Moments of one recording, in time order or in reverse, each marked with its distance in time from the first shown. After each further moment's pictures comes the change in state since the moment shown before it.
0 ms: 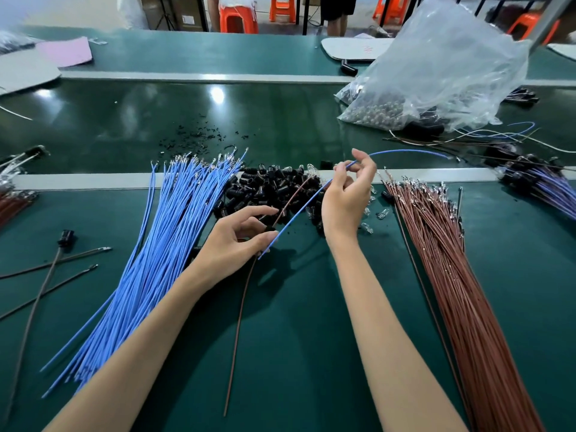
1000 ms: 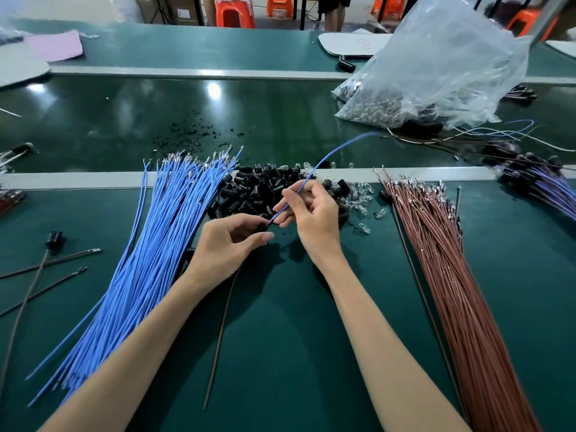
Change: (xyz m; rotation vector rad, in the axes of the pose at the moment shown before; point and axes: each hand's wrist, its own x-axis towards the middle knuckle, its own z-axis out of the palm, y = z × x) left_hand 0.001 0.001 0.007 0.143 0.141 0.014; right_hand -0.031 0.012 -0.004 0.249 -0.558 0.123
